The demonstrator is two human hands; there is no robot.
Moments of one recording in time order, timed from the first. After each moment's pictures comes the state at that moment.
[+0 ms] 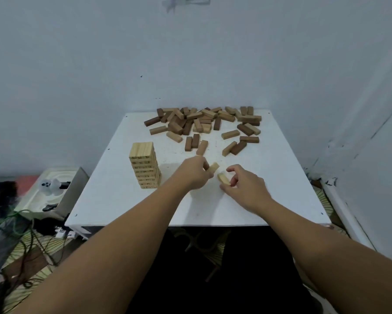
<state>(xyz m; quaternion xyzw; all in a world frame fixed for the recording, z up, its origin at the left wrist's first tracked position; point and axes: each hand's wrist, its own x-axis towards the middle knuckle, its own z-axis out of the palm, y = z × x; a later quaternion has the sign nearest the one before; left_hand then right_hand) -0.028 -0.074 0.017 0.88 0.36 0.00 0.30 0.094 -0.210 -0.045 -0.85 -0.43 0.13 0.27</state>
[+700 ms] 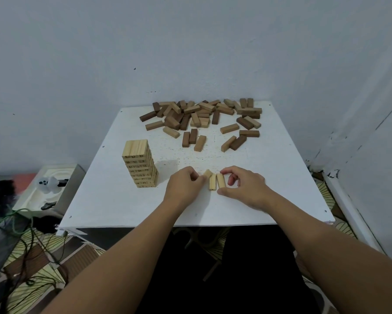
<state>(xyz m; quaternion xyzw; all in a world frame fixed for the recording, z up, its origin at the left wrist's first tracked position) -0.054 -0.081 -0.037 0.81 0.44 0.12 0.37 0.104 -0.215 -0.050 -0.81 -0.43 0.24 0.31</state>
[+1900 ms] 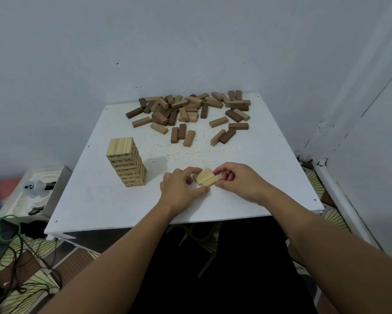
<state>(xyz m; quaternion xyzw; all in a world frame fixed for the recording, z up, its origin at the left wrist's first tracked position) -0.059 -0.091 -0.054 0.86 0.37 0.12 0.34 0.114 -0.222 -0.058 -0.76 -0.43 0.30 0.39</state>
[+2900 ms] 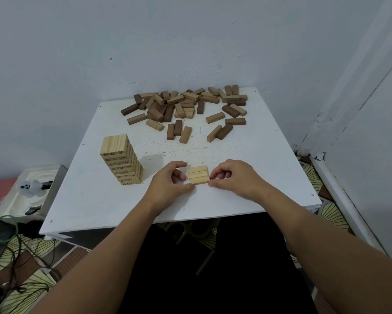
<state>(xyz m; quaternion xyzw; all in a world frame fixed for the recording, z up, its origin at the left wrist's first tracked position) -0.078 -0.071 -0.056 0.78 0.34 0.15 0.50 0.107 -0.223 -0.053 -0.78 -0.43 0.26 0.36</state>
